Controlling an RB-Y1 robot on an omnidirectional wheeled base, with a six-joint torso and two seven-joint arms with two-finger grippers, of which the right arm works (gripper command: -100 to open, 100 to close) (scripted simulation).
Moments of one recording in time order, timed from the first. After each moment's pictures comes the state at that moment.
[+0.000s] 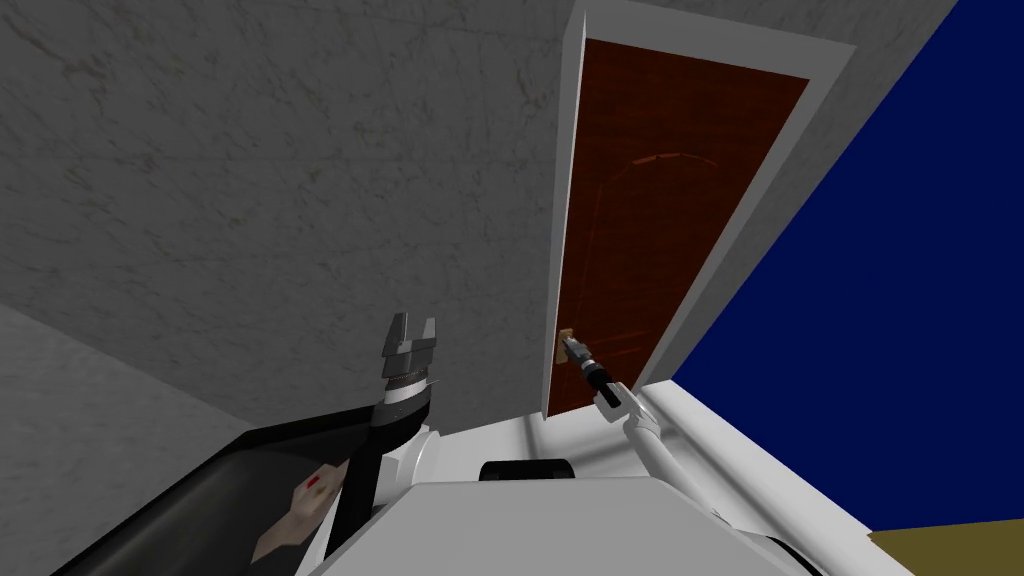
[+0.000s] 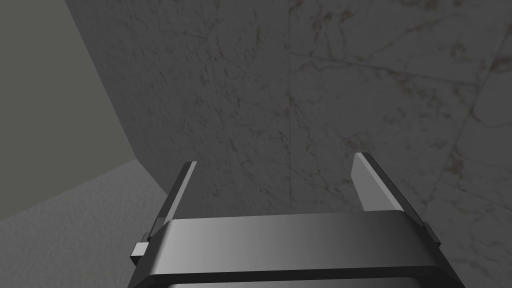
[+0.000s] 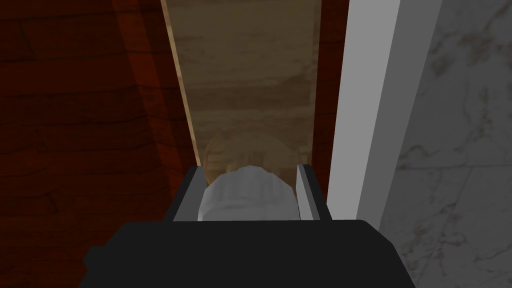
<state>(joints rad) -0.15 -0.19 -0.18 -1.04 0.63 -0.49 0.80</state>
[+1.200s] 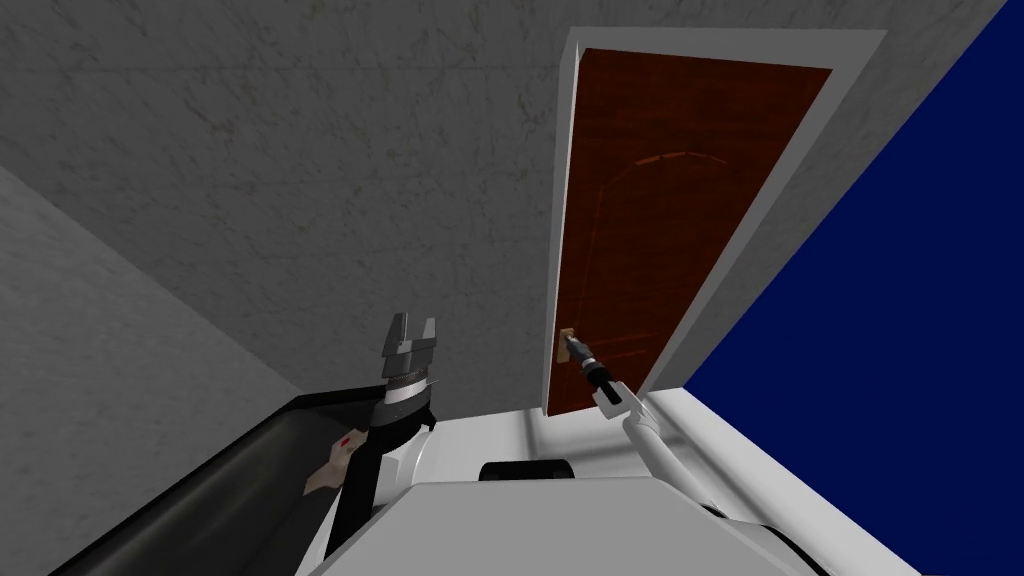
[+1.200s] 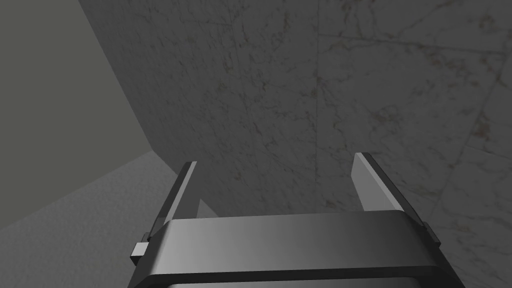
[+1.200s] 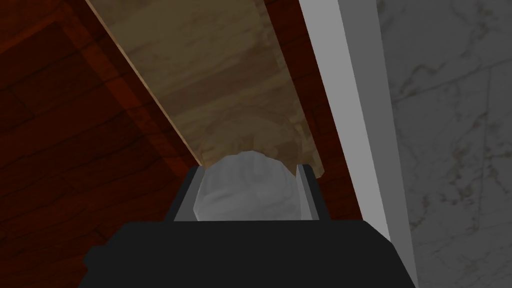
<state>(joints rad) -0.17 -0.21 -0.15 -1.02 0.48 -0.48 0.57</state>
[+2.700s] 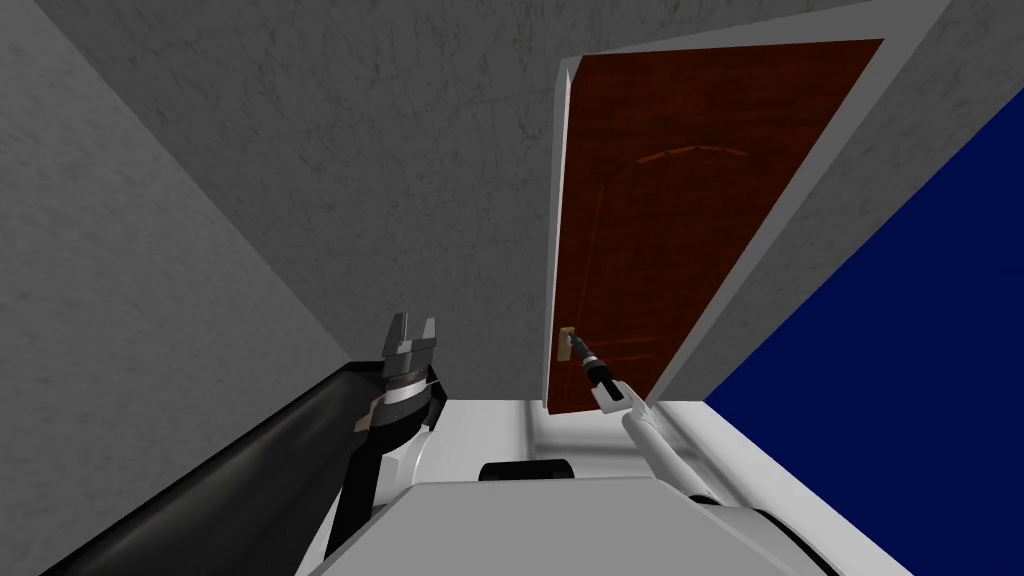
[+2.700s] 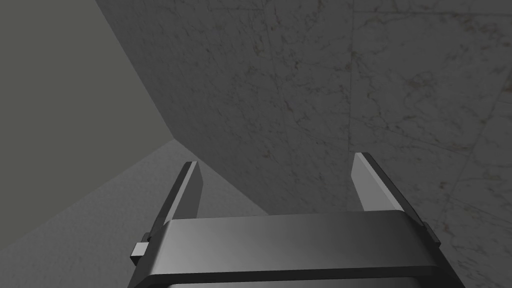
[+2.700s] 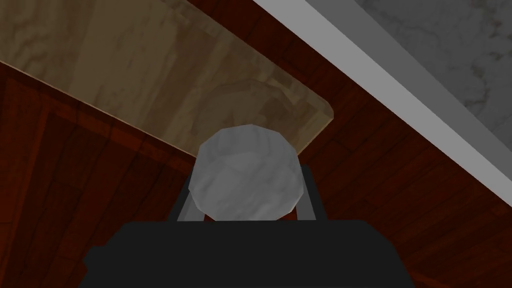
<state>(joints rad) -0.20 -0.24 -0.11 -0.97 0.22 -0.49 0.23</state>
